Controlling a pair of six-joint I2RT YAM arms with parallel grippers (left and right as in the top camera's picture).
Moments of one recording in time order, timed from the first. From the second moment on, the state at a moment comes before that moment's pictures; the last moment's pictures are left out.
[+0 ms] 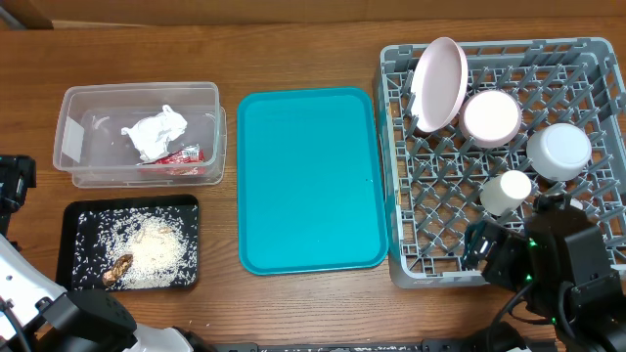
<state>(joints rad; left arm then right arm) 0.77 1.69 1.93 -1.66 -0.05 -0.79 0.35 0.78 1.24 -1.49 0.15 0.70</state>
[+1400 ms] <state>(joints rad) 0.77 1.69 1.93 -1.66 -0.05 -0.79 0.03 0.20 0.42 -0.45 0.01 0.42</state>
